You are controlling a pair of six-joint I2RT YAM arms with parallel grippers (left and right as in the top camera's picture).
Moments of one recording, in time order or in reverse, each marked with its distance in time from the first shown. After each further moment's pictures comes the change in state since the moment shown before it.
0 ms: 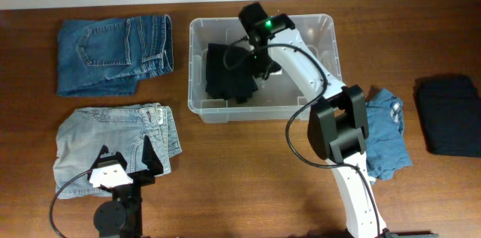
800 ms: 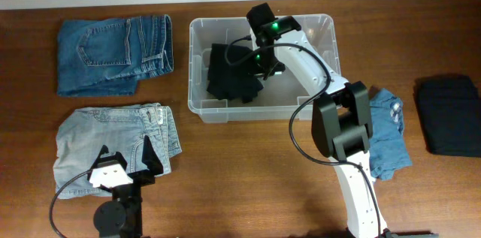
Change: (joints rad) left arm 0.000 0.000 0.000 0.000 0.000 0.000; right arm -0.032 0.001 -0.121 0.151 -0.204 0.079
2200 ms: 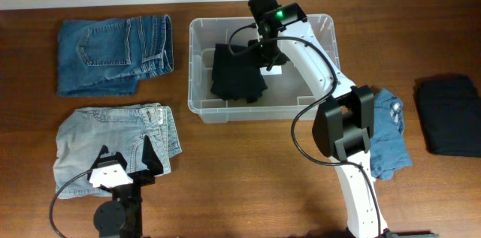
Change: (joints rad) left arm 0.000 0.000 0.000 0.000 0.000 0.000; right arm -0.012 -0.001 0.161 -0.148 0.114 0.021
